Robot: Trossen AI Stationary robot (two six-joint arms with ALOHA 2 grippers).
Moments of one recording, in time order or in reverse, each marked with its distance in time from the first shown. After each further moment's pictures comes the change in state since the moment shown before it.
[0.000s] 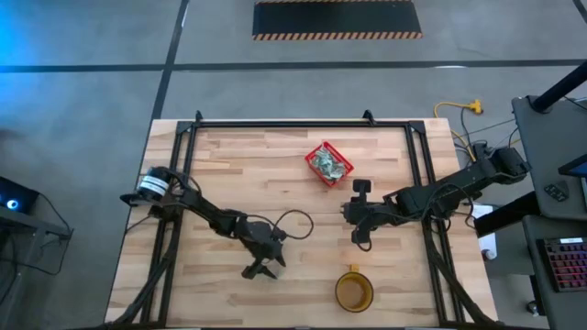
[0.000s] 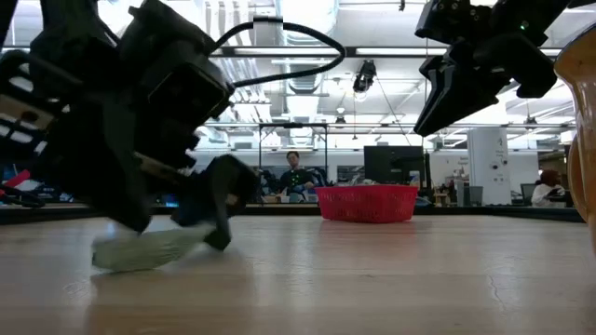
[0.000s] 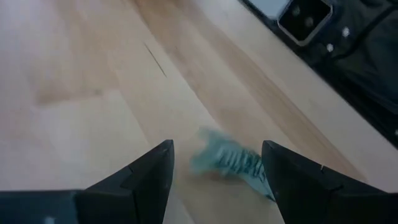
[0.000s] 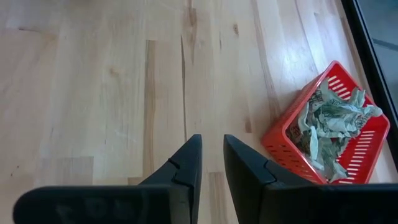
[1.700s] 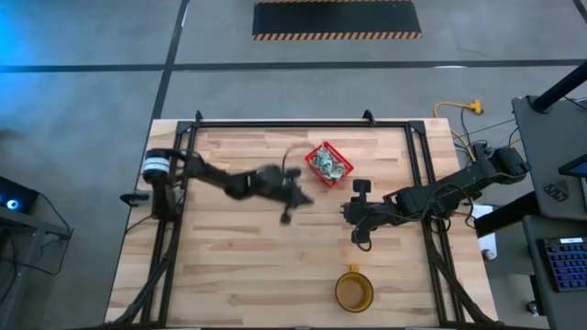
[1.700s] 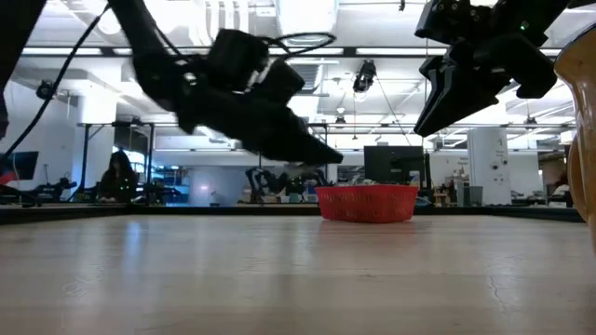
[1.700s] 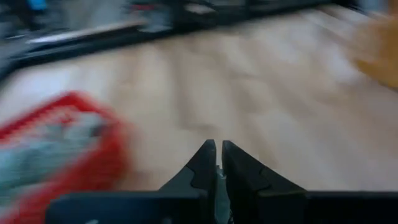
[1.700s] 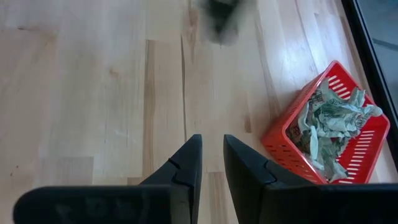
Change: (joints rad) left arm 0.403 -0.034 0.156 0.022 -0.200 0.308; right arm 0.000 0.001 -0.001 0.000 0.000 0.000
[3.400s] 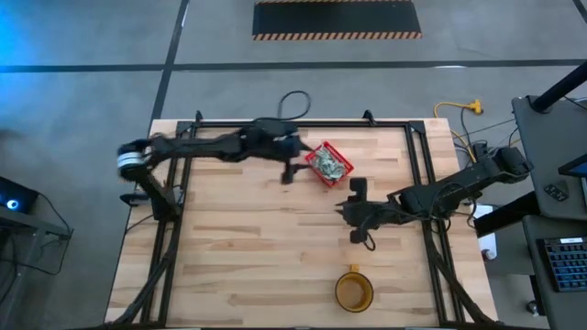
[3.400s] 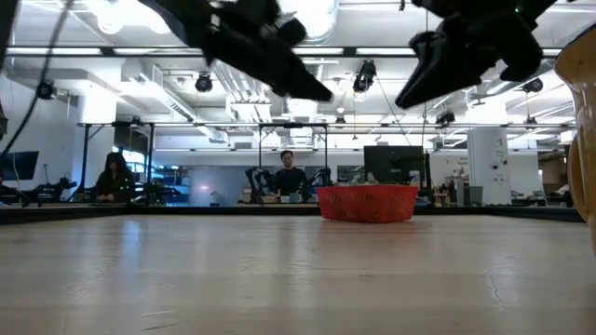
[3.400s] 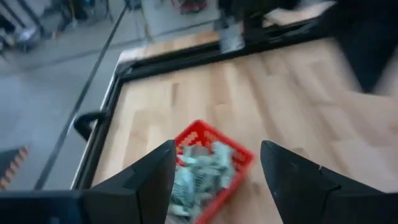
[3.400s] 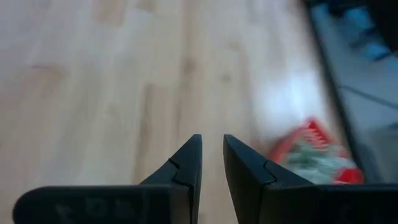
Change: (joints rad) left arm 0.224 -0.206 0.361 -0.636 0.019 0.133; right arm 0.005 -0.032 0.003 0.133 0.029 -0.175
